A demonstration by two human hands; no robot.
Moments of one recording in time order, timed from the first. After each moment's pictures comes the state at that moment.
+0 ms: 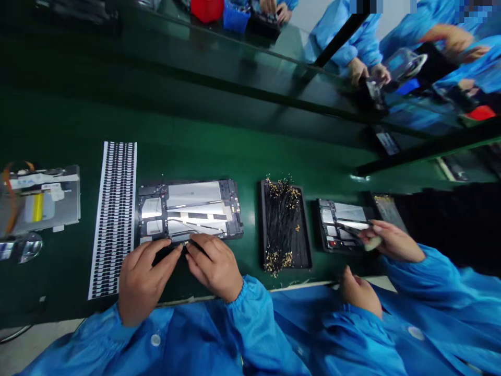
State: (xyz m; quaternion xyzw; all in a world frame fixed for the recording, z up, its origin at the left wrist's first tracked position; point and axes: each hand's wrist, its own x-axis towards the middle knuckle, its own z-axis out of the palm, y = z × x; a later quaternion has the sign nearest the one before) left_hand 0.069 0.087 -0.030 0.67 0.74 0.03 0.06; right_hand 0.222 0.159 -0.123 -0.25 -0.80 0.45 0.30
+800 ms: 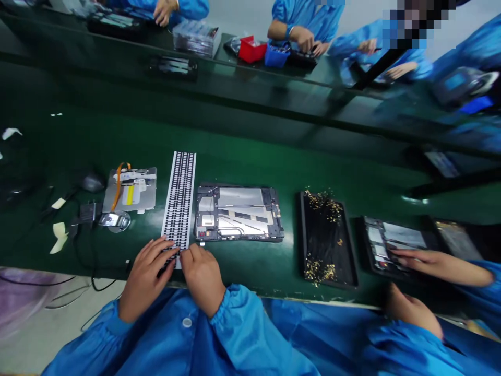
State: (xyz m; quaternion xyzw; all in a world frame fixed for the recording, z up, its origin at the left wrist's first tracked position) left_hand 0.000 0.001 0.032 0.62 0.77 -0.02 0.15; right_hand 0.128 0.075 -0.059 -0.27 -0.83 0.44 0.20
